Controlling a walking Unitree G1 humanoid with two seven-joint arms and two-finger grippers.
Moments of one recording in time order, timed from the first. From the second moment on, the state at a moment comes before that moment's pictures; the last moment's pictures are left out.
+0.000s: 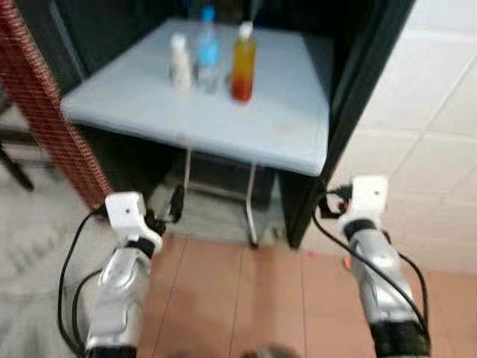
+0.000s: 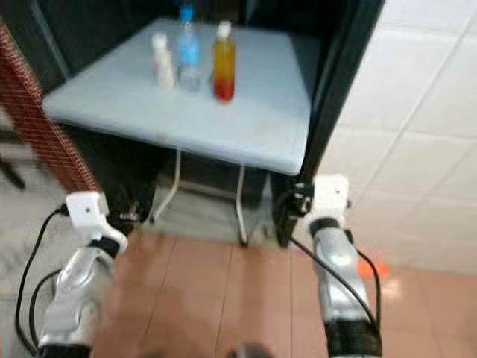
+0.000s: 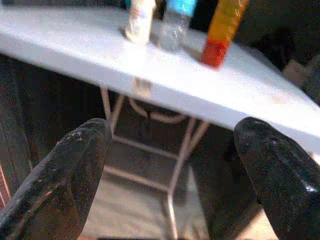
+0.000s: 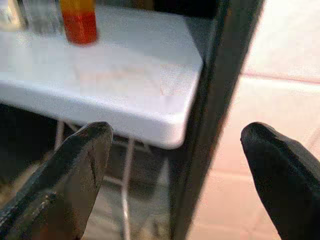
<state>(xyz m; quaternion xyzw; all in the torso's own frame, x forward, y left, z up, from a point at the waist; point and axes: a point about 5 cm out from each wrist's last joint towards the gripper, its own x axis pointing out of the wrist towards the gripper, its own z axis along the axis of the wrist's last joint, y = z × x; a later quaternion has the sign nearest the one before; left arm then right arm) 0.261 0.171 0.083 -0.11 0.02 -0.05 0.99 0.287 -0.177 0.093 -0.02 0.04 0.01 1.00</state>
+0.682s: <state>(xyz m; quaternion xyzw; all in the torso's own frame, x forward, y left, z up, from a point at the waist) 0.264 0.164 0.084 -0.12 0.02 -0.05 0.99 0.292 -0.185 0.098 -0.04 0.03 -0.01 1.00</state>
